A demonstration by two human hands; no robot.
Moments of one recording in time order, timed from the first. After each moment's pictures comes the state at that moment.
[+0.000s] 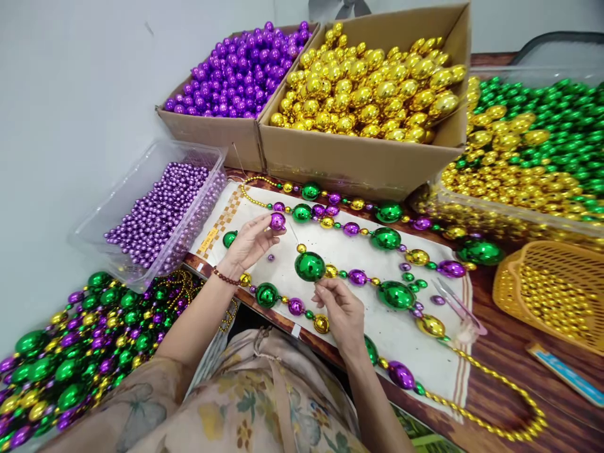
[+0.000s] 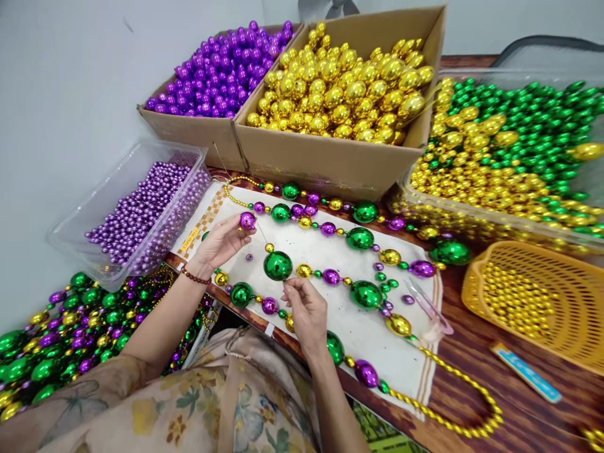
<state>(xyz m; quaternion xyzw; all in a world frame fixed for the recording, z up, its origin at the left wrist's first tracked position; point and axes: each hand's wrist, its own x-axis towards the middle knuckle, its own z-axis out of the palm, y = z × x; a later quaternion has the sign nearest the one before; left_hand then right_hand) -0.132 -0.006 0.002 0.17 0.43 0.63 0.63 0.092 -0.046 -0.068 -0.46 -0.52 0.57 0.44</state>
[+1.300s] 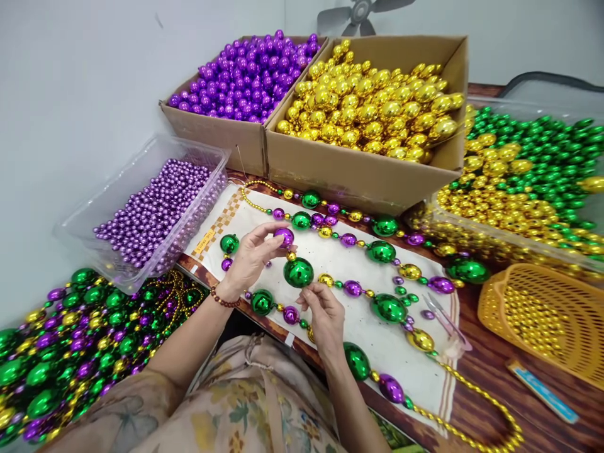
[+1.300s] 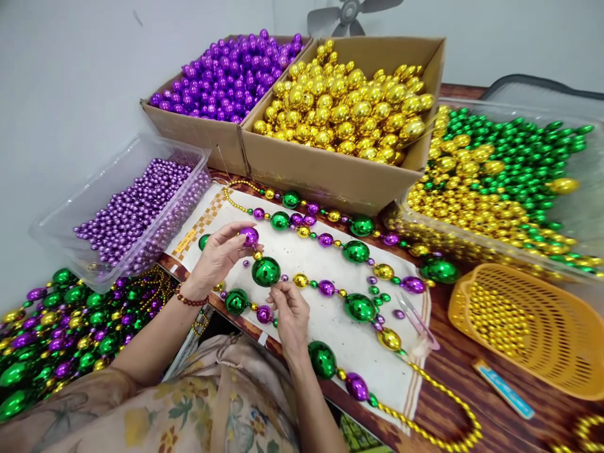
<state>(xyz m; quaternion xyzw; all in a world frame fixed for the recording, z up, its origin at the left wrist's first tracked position) -0.110 -0.025 0.014 0.29 0.43 0.64 0.56 0.068 -0.049 -0.064 -0.45 -0.47 0.62 0.44</state>
